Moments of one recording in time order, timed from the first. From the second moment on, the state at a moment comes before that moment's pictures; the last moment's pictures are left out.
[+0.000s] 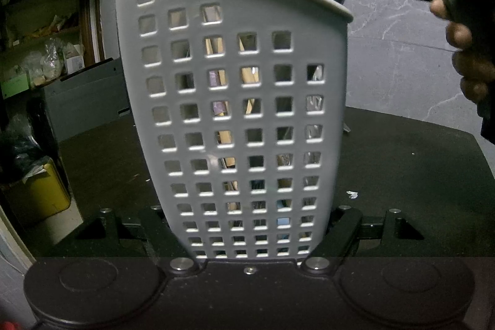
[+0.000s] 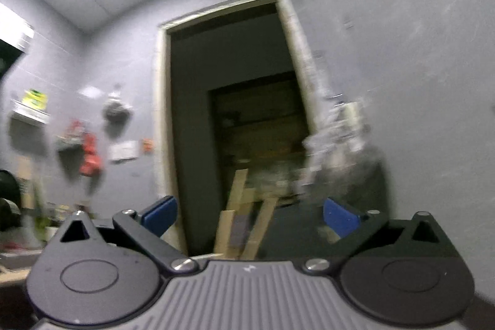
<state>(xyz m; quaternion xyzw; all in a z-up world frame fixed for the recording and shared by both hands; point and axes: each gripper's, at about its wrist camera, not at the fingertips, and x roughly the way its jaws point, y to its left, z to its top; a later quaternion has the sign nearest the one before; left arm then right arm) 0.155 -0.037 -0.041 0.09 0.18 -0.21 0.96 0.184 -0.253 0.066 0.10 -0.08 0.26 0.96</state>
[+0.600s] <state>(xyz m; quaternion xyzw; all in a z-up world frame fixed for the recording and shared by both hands) 0.154 -0.035 -0.041 0.09 0.18 -0.21 0.96 0.300 -0.290 -0.009 0.00 0.27 -0.01 0.96</state>
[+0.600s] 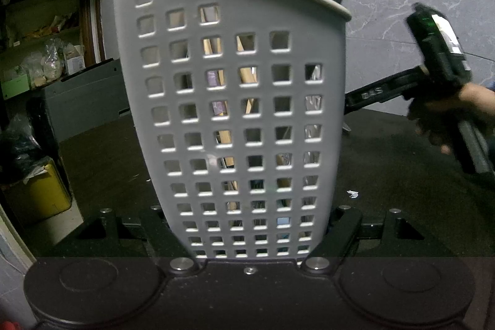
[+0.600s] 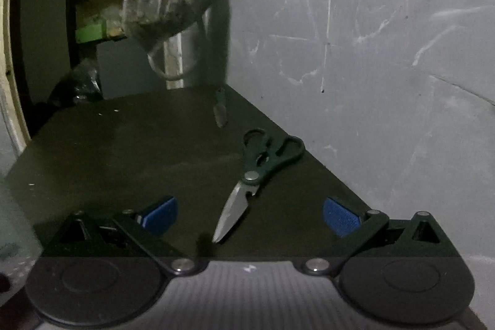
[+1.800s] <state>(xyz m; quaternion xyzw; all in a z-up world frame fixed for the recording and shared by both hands) 0.155 -0.039 -0.040 0.10 0.19 -0.21 0.95 0.391 -0.299 -0.030 0.04 0.32 -0.03 0.95</state>
